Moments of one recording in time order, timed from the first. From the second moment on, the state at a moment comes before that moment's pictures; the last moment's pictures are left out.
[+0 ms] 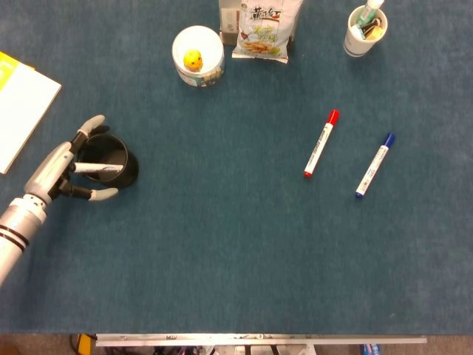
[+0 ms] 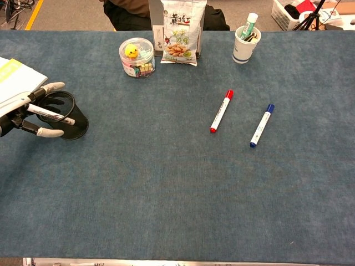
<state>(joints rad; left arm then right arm) -0.44 -1.43 0.04 -1.14 1.57 0.99 -1.05 0.06 -0.94 0.06 -1.74 -1.51 1.52 -0.19</state>
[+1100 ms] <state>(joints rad) -0.45 -1.38 0.01 -1.28 1.54 1.07 -0.99 0.16 -0.95 0.06 -1.78 -1.58 1.37 -0.21</state>
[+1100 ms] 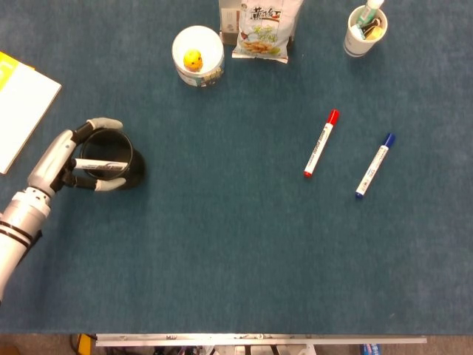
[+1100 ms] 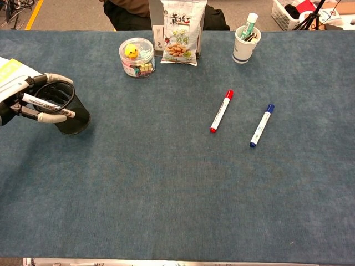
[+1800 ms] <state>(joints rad) -0.44 -1.26 0.03 -1.48 1.57 1.13 -0.85 0.50 -1.26 0.08 -1.63 -1.64 0.98 -0.39</state>
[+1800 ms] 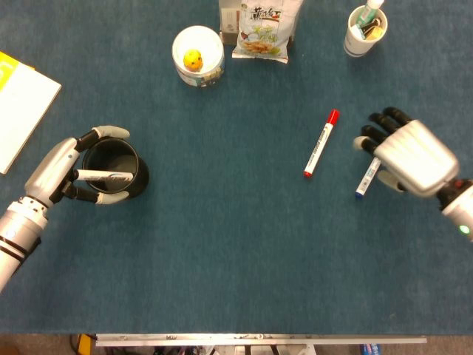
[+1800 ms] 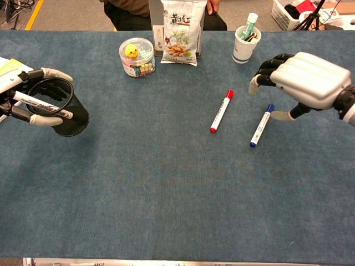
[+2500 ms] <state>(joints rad) -0.42 -1.22 0.05 -1.49 1.57 1.16 -0.87 0.62 -1.60 0.08 -1.33 -1.60 0.93 -0.51</state>
